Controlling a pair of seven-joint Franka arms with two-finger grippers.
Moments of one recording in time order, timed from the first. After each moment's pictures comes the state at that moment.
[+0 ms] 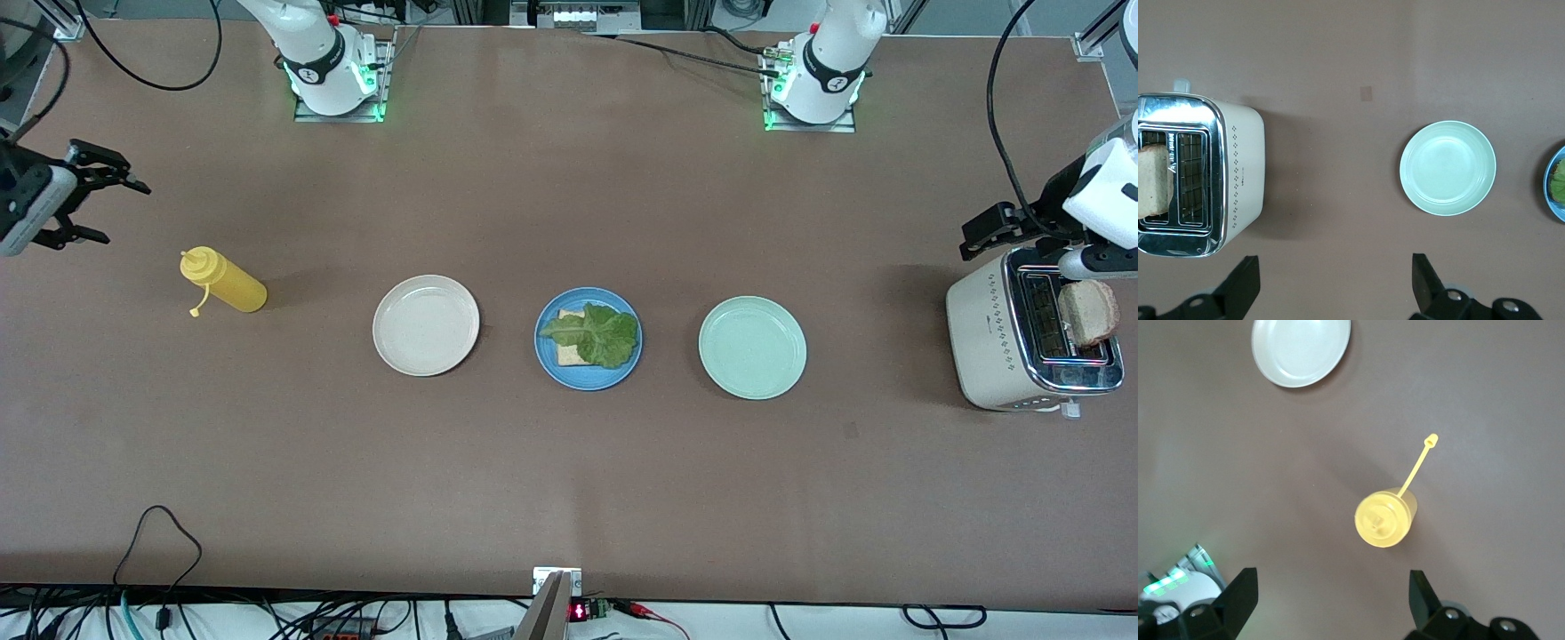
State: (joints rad) left arm -0.05 0.02 0.07 -1.67 0.01 1.69 -0.05; right arm -0.15 -0.01 -0.20 -1.94 0.21 1.70 -1.31
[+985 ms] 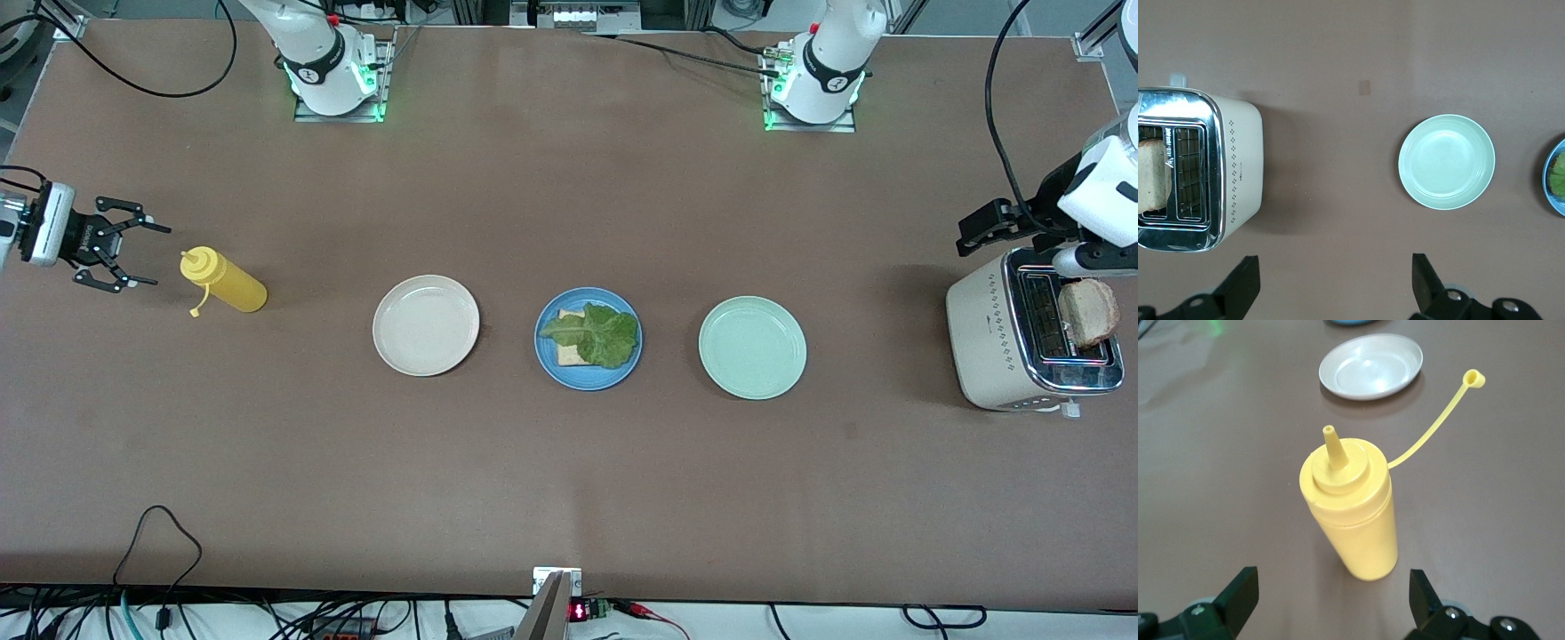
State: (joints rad) left arm -0.06 0.02 0.06 -1.67 0.01 1.67 -0.05; right arm -0.26 0.42 -0.40 -1.95 0.72 1.69 -2.40
